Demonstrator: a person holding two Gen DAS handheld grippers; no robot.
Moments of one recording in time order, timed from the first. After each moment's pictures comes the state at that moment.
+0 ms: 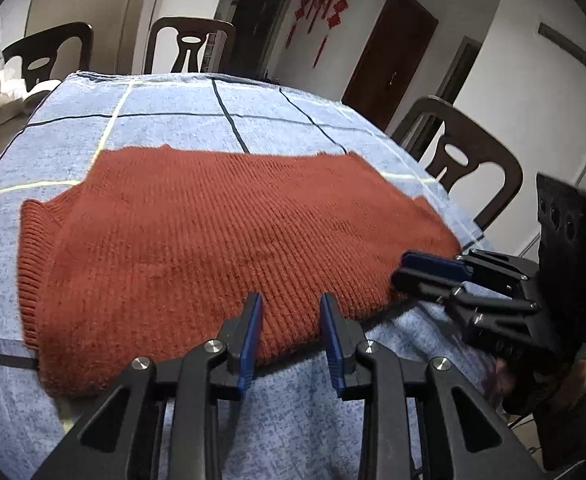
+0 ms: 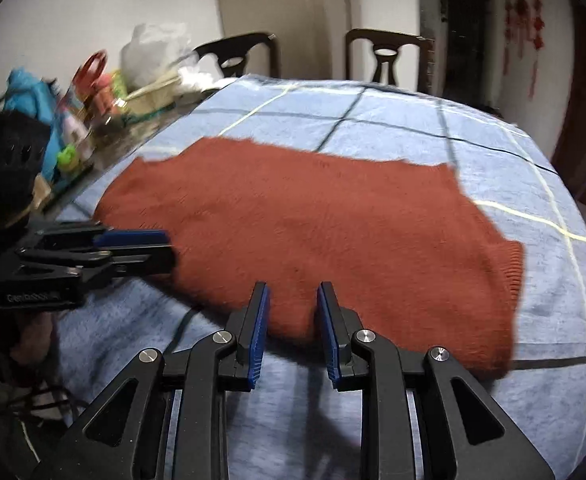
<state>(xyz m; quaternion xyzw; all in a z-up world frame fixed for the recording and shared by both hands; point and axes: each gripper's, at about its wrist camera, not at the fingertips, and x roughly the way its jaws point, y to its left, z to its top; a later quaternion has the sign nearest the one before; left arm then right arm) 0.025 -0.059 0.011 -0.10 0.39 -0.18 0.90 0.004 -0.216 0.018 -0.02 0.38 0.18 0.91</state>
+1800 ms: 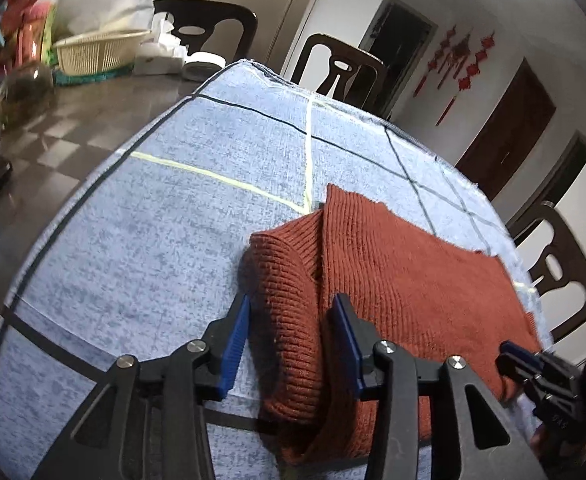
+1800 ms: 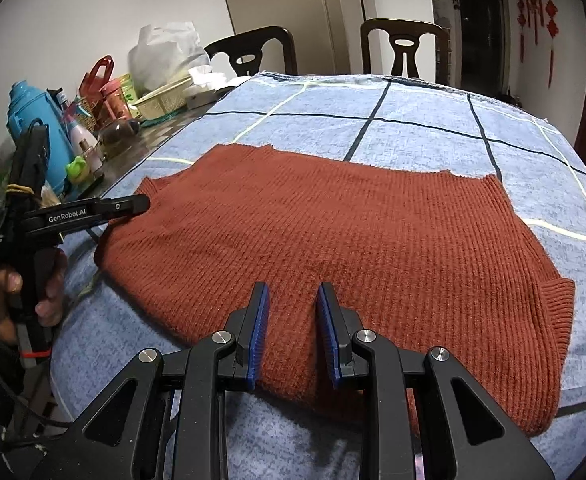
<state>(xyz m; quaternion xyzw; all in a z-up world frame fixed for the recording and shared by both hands) 0.042 0.065 -0.003 -0.22 0.38 0.02 0.90 0.040 -0.187 0.011 0.00 0.40 0.23 0.89</state>
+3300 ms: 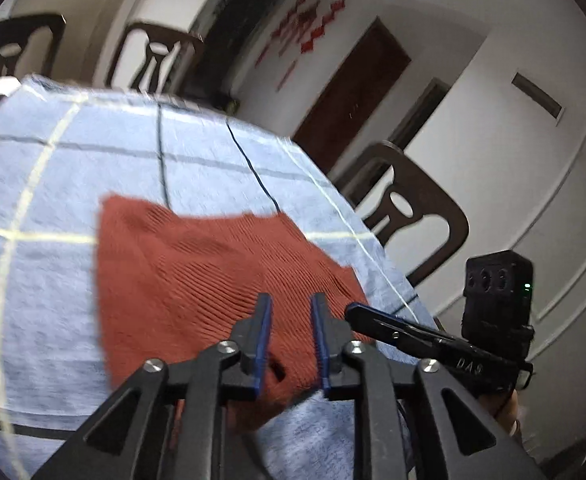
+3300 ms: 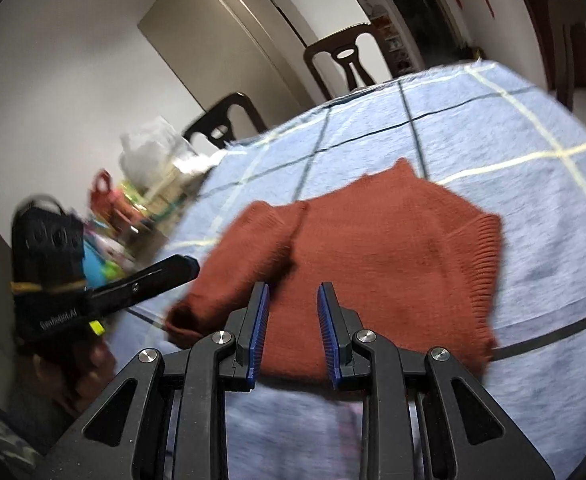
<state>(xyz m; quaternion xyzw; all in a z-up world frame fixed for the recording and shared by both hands) 0.047 -0.073 0.055 -0.19 0.34 -0.26 0.88 0.021 -0.288 0.027 0.23 0.36 0.23 0.87</state>
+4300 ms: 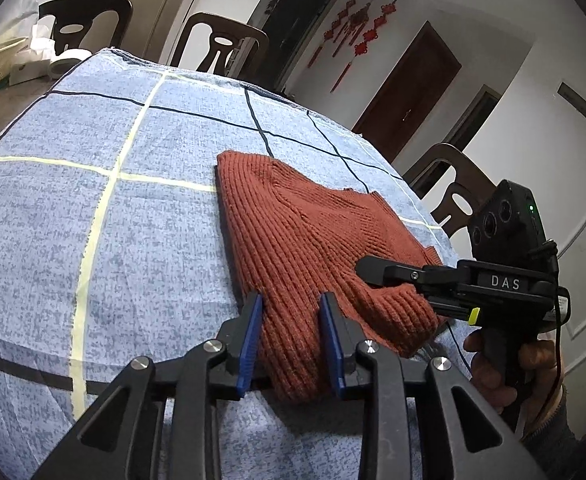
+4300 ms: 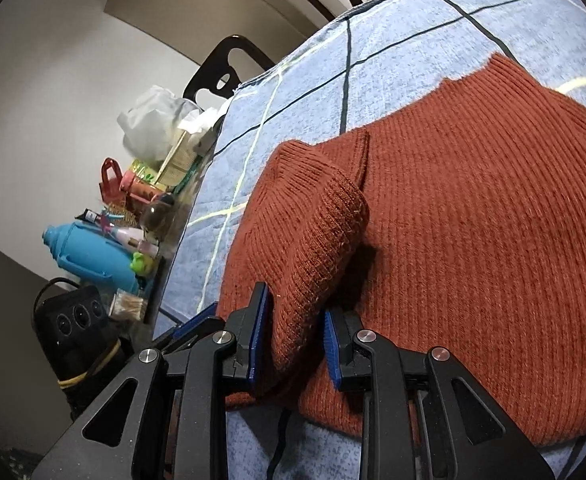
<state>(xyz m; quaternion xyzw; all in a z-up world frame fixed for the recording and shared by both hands) 0.034 -0.025 0.000 -0.19 0.38 -0.17 0.89 0.085 -0.215 -0.007 0.29 0.47 0.27 0.79</state>
